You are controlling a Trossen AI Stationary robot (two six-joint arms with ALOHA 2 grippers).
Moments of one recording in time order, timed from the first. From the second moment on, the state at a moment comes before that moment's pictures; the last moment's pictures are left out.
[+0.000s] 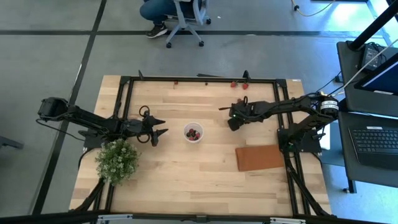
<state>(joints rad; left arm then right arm) -0.05 0.92 0.01 0.49 -0.40 -0.31 -0.25 1.54 0.74 -0.54 0.31 0.75</state>
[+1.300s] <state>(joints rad) -0.05 0.92 0.01 0.49 -0.40 -0.34 -0.30 1.69 0.77 -0.40 0.34 0.89</state>
